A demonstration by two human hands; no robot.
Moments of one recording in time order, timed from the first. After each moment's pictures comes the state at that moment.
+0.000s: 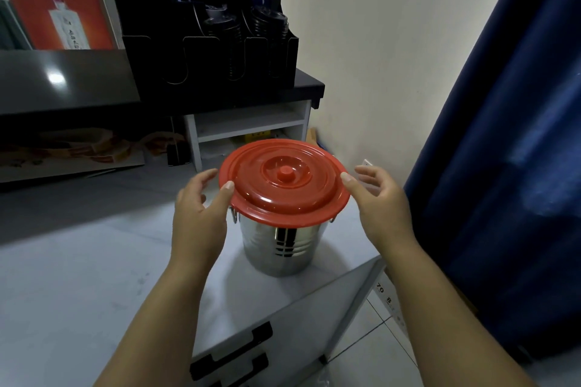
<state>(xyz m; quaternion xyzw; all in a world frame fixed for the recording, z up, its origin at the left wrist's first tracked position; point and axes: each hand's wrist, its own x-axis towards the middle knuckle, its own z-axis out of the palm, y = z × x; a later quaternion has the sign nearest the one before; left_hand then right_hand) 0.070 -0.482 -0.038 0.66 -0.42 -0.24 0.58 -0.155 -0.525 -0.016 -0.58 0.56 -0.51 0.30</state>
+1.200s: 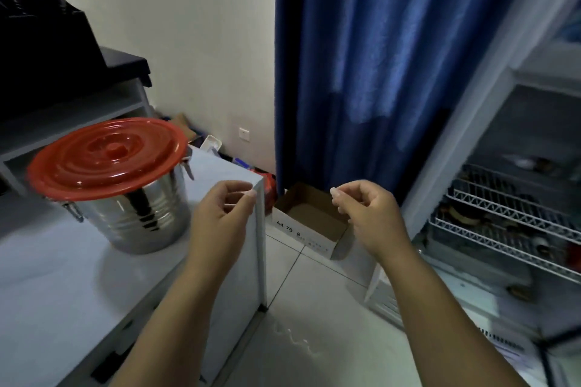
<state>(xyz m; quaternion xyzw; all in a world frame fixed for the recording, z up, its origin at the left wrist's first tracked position) -0.107 -0.391 -0.039 0.45 -0.62 -0.43 0.47 -0.298 -0.320 -0.038 -0.42 0.70 -0.53 0.22</state>
